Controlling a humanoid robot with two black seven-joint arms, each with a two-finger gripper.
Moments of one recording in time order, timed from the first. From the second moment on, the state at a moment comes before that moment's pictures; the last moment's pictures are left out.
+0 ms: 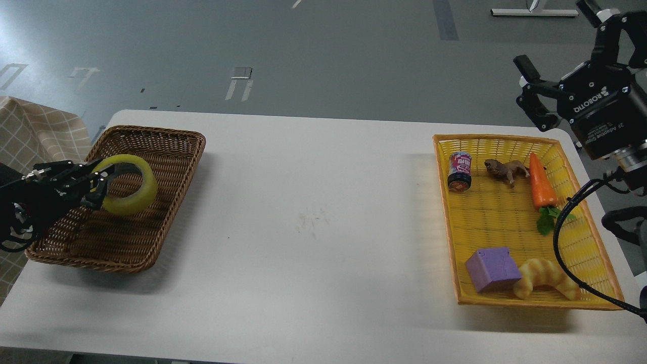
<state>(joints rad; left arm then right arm) -0.54 0.85 -0.33 -0.69 1.77 0.49 -0.49 0.28 -0.35 1.52 1.61 -0.61 0.35 -0.05</state>
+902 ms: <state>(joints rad) -0.68 0.79 -0.34 -0.79 1.32 0.49 -0.49 0.27 -0.34 1.52 1.63 -0.60 0.36 -0.04</state>
